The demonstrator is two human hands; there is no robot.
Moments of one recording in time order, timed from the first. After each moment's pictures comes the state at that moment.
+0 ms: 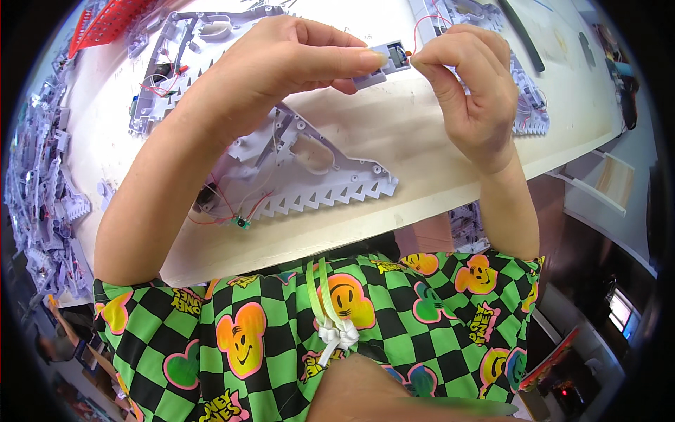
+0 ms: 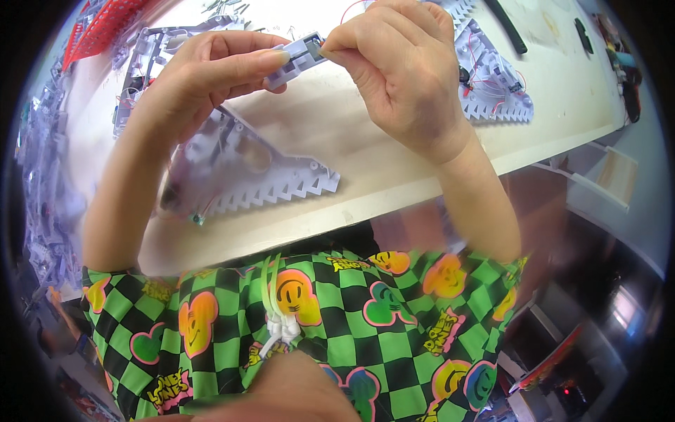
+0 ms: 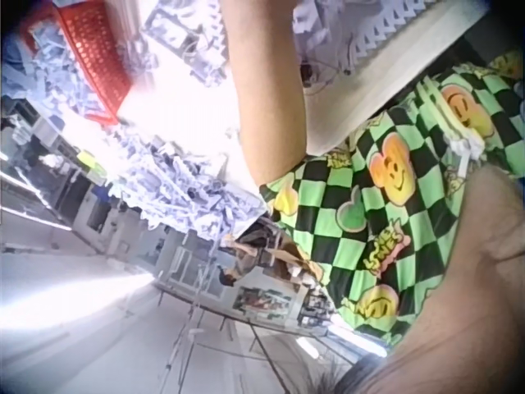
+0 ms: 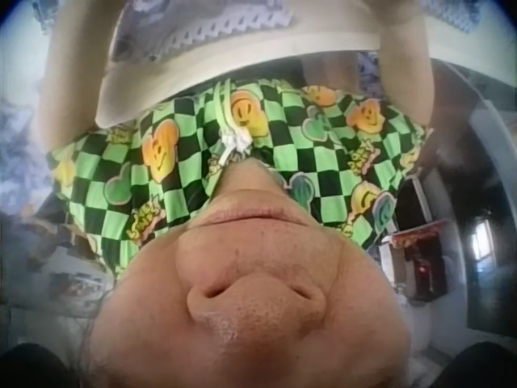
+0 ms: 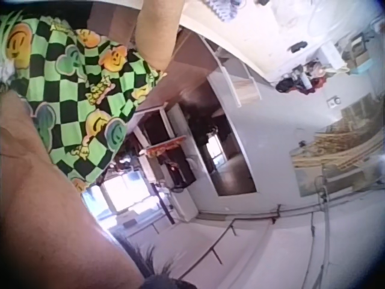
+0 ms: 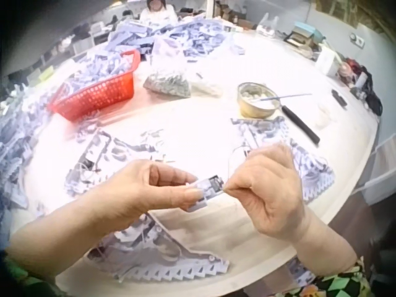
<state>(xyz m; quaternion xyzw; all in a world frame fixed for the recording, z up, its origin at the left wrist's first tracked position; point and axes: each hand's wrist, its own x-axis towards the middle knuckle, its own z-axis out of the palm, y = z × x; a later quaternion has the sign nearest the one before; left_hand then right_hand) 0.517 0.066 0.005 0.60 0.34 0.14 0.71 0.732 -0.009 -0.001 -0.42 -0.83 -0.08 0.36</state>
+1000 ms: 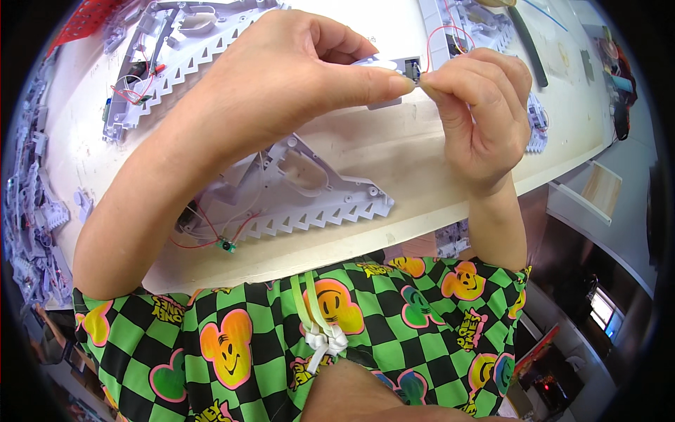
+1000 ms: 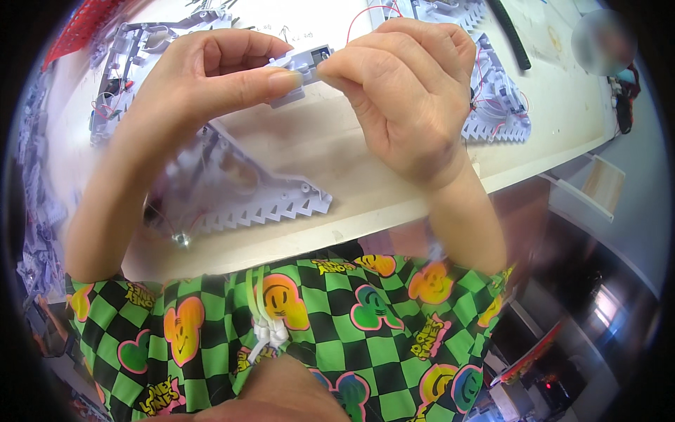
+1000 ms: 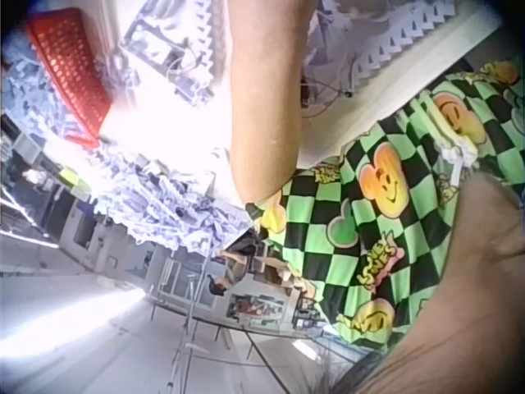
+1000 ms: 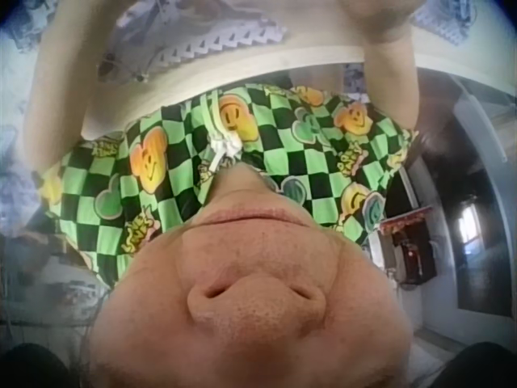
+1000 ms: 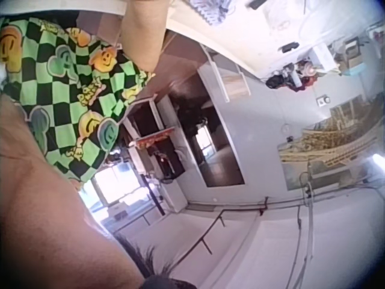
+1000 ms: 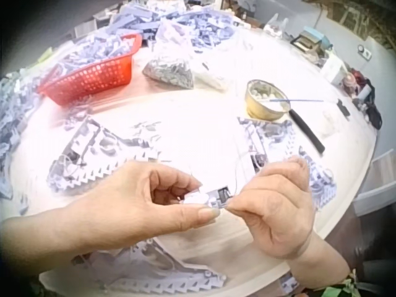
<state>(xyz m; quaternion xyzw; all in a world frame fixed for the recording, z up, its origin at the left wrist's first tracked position) 0.528 0.050 0.017 0.64 0.38 0.15 0.65 0.736 -0.016 -0.012 -0.41 -0.81 -0.16 0.39</state>
